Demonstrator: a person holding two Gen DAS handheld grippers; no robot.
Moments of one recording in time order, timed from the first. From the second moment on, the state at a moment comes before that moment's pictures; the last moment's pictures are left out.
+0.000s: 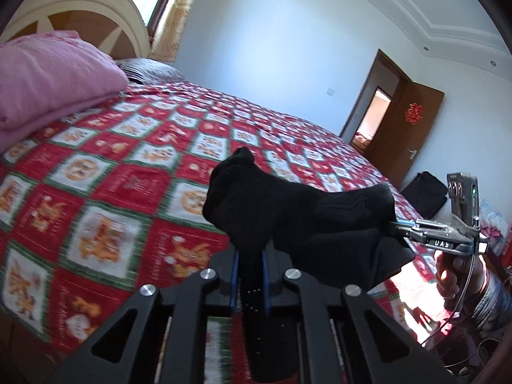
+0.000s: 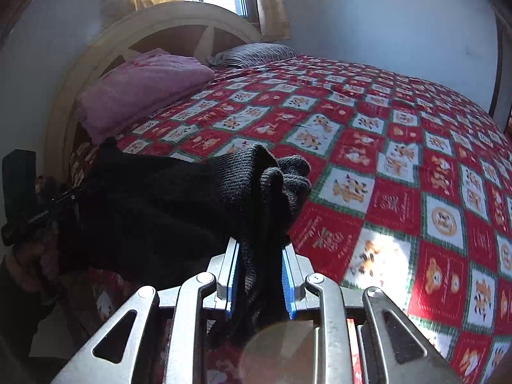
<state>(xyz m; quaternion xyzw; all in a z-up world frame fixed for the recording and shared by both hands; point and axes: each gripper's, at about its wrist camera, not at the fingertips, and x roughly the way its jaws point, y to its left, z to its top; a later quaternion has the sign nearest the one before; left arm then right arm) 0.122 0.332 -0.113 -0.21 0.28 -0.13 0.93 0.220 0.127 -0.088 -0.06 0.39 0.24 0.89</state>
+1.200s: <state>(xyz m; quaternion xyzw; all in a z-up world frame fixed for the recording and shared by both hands) 0.119 0.362 -0.162 -0.20 0.35 -0.01 0.92 0.276 0.160 -0.135 -0.11 0.40 0.17 0.89</state>
